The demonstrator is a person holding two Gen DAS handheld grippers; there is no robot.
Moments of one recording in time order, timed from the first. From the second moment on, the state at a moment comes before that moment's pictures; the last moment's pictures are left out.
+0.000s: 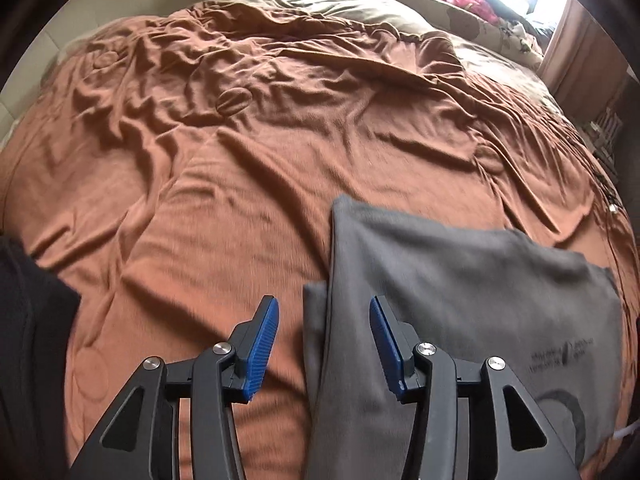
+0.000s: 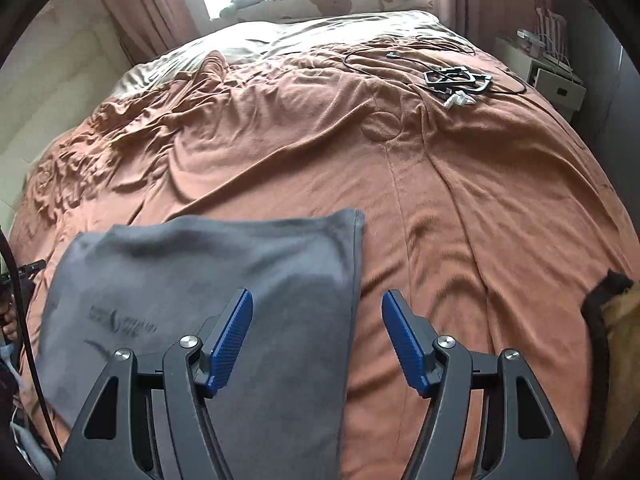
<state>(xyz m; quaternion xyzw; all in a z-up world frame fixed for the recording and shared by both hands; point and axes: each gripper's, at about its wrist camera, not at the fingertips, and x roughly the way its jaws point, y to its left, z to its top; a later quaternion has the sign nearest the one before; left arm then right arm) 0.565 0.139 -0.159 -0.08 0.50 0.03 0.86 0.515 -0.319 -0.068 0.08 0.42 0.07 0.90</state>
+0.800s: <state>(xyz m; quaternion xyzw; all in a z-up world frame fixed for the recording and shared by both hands) 0.411 0.098 -0.183 -0.08 0.50 0.00 0.86 0.372 -0.283 -0.091 0.02 0.42 0.11 0.90</state>
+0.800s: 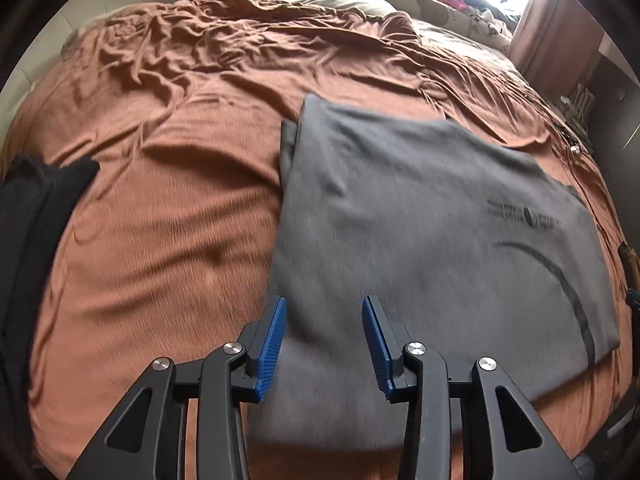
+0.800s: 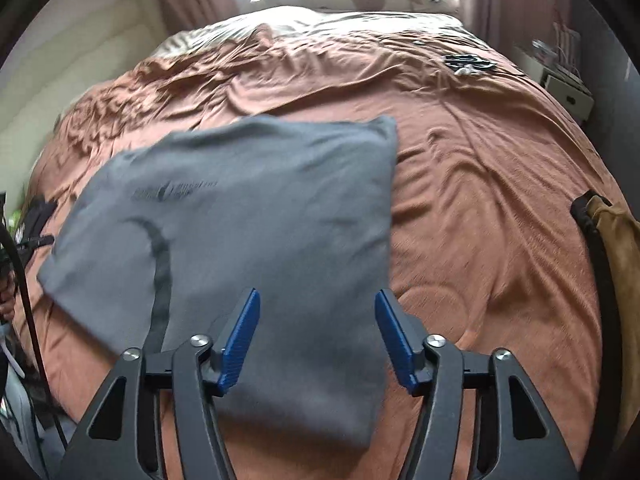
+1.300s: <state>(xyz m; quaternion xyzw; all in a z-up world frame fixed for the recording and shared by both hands) 0.361 0.105 -0.216 -0.04 0.50 0.03 0.86 0.350 -0.274 -0.137 0.02 0.46 0.11 0.88</state>
